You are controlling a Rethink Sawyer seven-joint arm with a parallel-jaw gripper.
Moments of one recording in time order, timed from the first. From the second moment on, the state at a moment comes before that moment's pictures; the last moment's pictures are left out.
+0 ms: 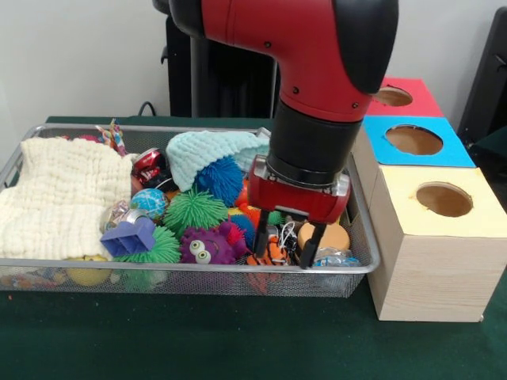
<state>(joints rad) -0.01 -0.29 -0.30 1.16 0.22 0.60 1.68</state>
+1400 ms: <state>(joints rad) -0.12 -0.36 -0.13 1.15 0.03 0.60 1.66</state>
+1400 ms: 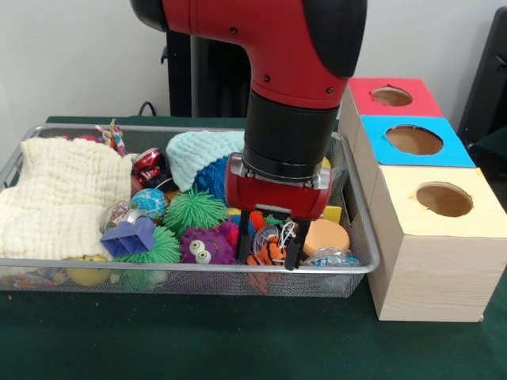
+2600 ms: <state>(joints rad) -0.26 -0.37 0.13 1.15 -0.20 0.61 1.55</state>
